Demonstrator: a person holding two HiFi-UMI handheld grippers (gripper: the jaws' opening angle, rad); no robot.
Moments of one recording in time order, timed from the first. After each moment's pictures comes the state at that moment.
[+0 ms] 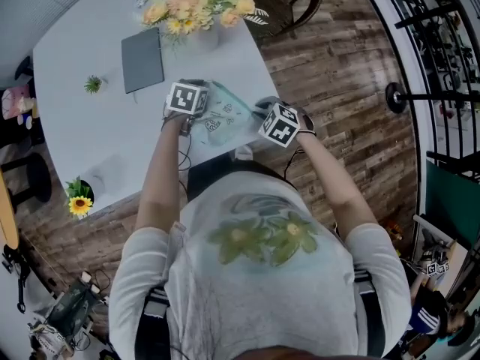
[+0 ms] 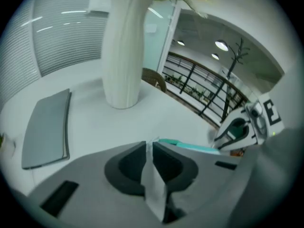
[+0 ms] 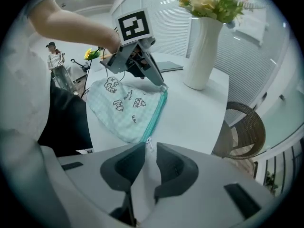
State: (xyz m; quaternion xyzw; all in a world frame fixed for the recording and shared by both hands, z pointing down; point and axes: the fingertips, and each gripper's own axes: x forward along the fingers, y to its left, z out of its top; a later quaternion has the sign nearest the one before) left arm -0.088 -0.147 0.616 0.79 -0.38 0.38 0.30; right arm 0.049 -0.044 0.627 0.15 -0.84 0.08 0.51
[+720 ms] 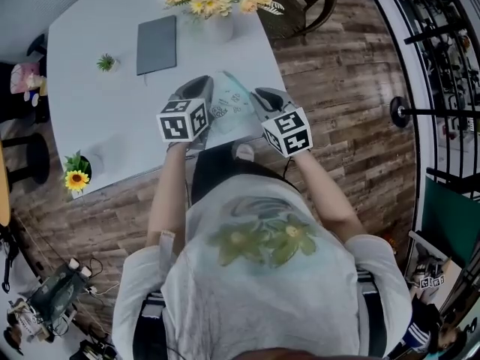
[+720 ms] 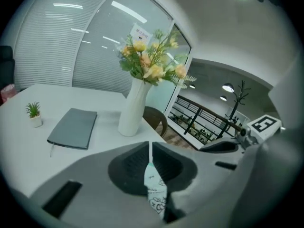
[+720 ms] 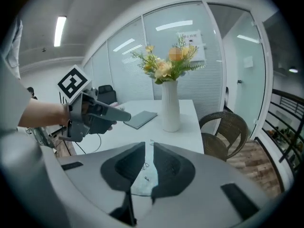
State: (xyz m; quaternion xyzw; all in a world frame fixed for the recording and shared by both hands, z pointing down) left arm -0.096 -0.093 0.496 0.80 -0.51 0.15 0.30; right arm 0.016 -0.059 0.501 0.35 -0.89 0.15 0.24
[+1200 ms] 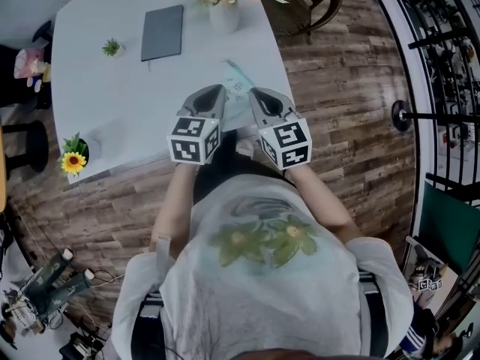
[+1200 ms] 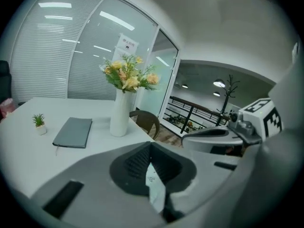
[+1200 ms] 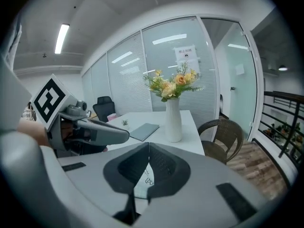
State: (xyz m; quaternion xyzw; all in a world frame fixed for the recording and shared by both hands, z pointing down) left arm -0.064 -0.022 0.459 0.82 -0.50 0.15 0.23; right arm 0.004 -0.019 0.449 0.39 -0.89 0.13 0.17
